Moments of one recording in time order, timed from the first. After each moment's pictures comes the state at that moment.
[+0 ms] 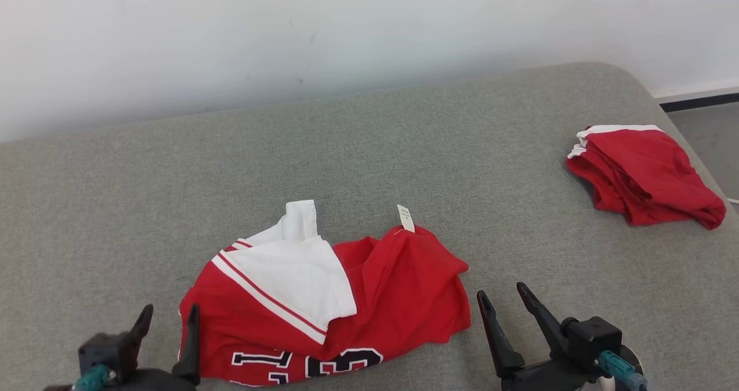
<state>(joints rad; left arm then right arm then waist) -0.13 0.44 -0.41 0.23 -0.57 0.25 -0.20 -0.08 -0.07 0.23 0.27 0.24 0.13 -0.14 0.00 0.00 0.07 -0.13</state>
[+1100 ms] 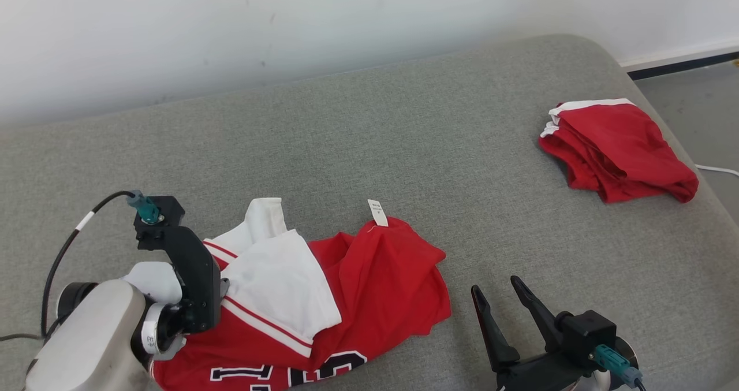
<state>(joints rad) -0.61 0.43 -0.56 0.41 -0.73 0.20 0.76 -0.10 -0.08 0.25 0.27 0.24 0.13 -0.14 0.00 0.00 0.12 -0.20</state>
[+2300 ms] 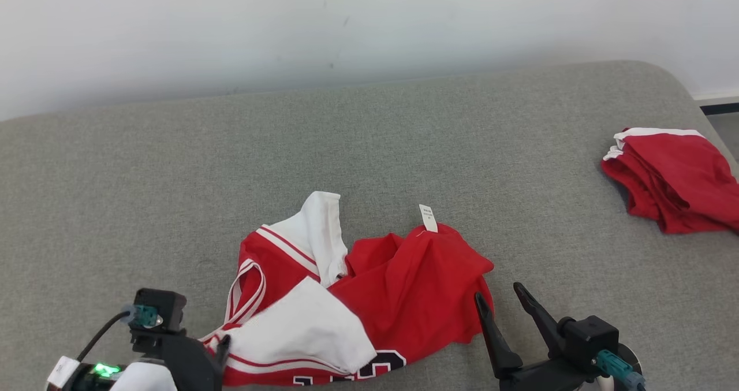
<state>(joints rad) -0.21 0.60 -0.55 -0.09 -0.62 0.33 0.53 -0.07 -0.08 0.24 0.24 0.23 0.13 -0.12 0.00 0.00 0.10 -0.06</state>
